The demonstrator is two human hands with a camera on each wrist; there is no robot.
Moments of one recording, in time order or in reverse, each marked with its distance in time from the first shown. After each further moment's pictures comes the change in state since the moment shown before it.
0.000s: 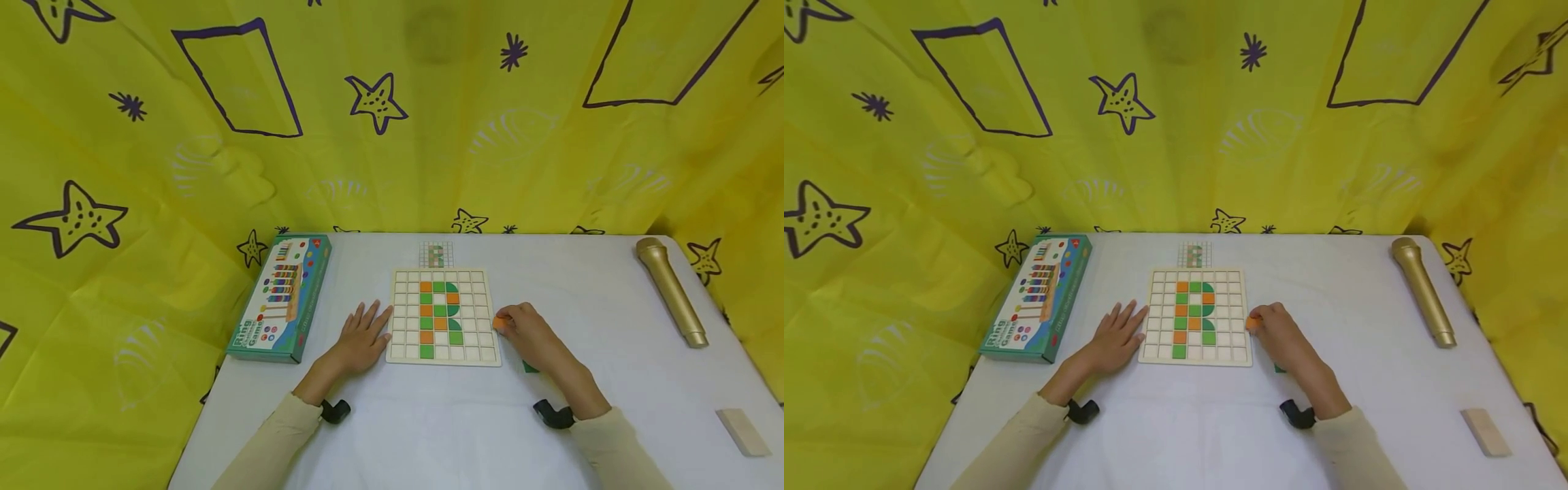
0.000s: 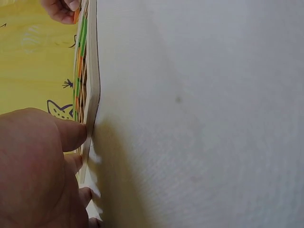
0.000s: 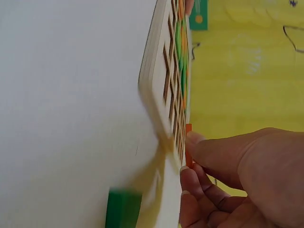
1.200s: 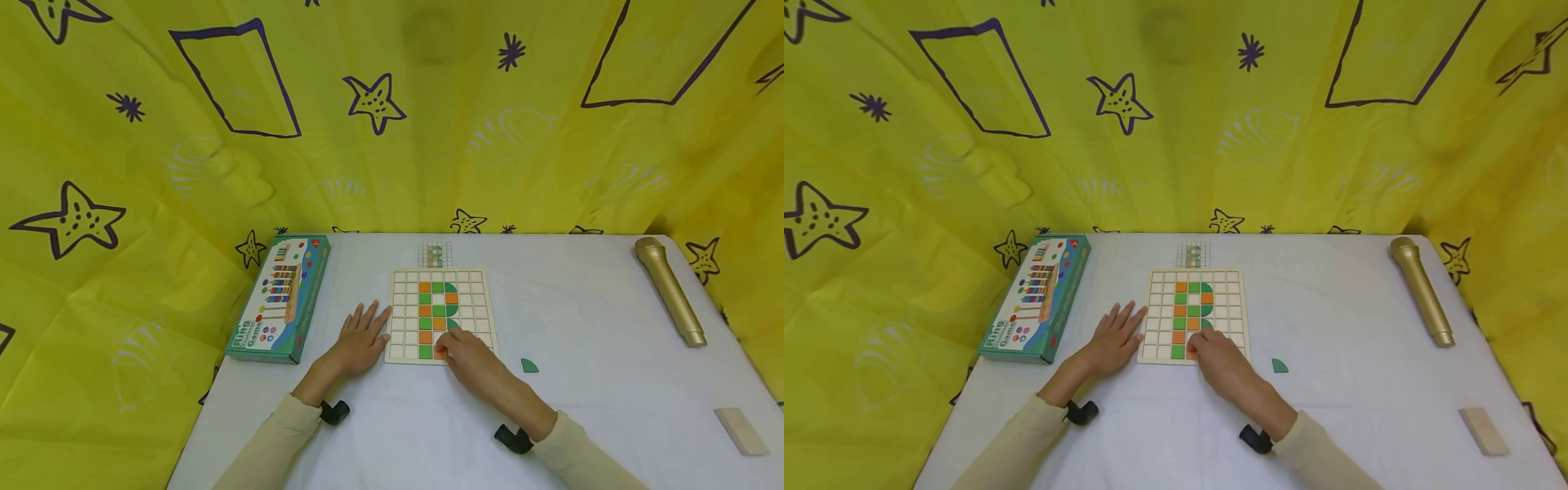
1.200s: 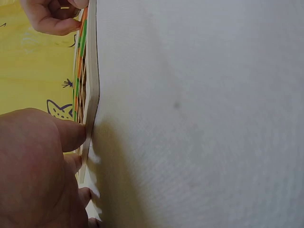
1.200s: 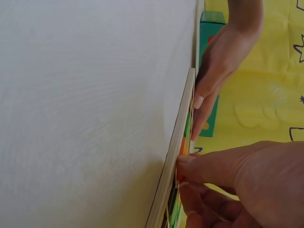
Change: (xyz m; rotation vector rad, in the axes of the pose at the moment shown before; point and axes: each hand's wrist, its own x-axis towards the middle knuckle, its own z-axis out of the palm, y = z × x) left_hand 0.000 -0.002 0.003 -0.023 0.009 0.010; right_hand -0.013 -0.075 0.068 -0.145 0.038 -0.314
